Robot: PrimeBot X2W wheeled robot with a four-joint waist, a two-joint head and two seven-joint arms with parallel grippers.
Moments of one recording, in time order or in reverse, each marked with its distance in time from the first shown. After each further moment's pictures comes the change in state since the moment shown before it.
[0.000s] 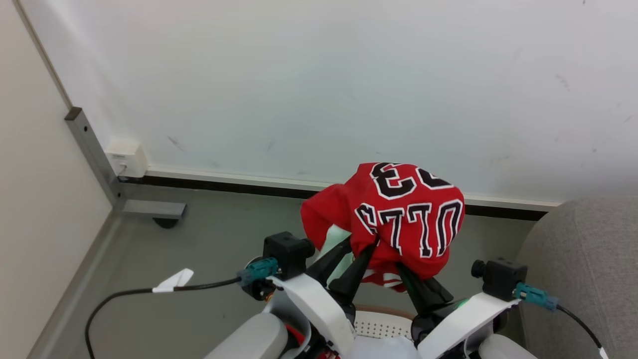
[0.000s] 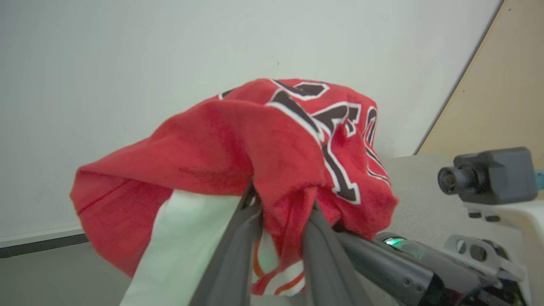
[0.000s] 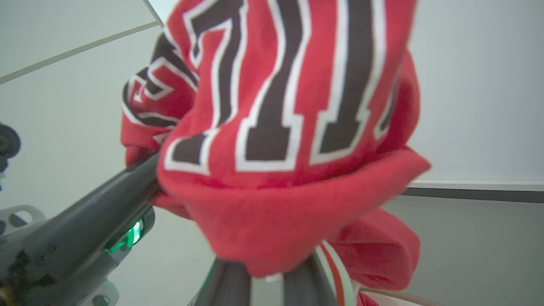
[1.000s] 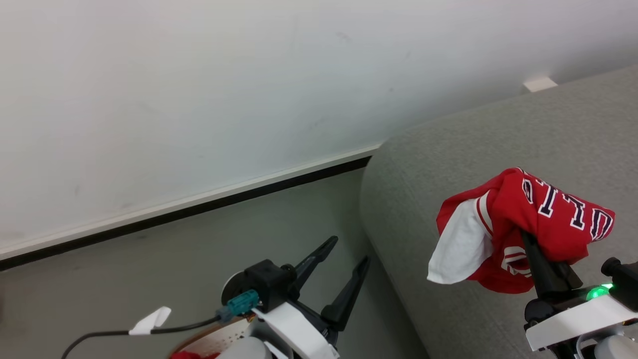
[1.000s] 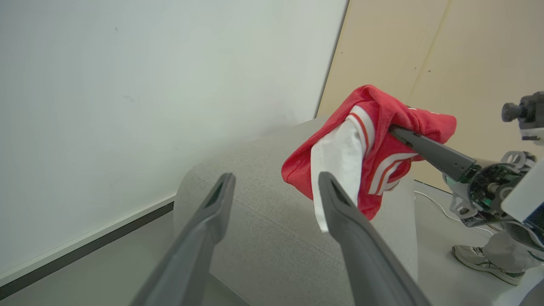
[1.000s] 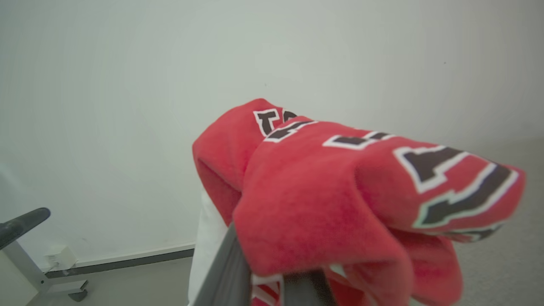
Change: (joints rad) left arm 0.087 0.066 -0.004 -0.065 0.083 0.009 -0.108; right arm 0.186 -0.177 -0.433 -0.156 -0.356 0.000 -0.013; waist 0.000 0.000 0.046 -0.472
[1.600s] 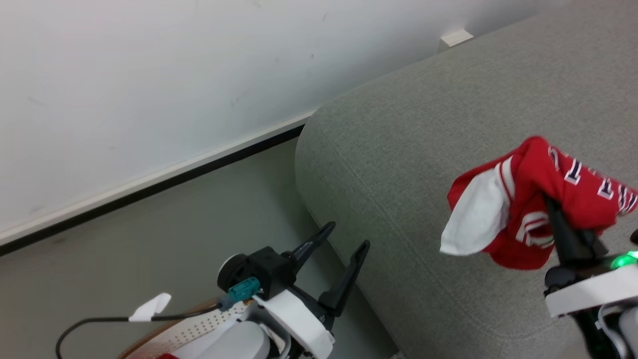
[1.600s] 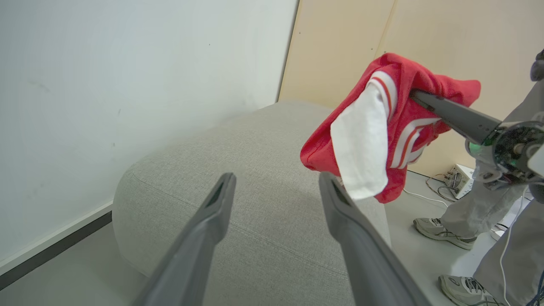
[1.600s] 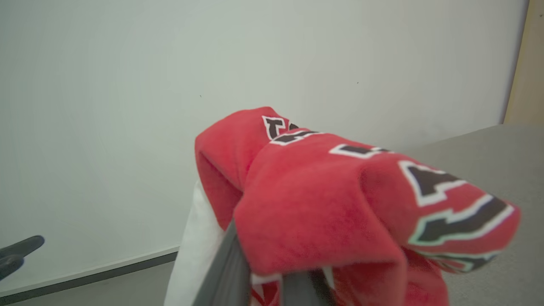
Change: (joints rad) left arm -0.038 -0.004 0.025 0.038 0.064 -0.023 -0.007; right arm -0.018 0.015 -0.109 -0.068 -0.057 0.000 0.053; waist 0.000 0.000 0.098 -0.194
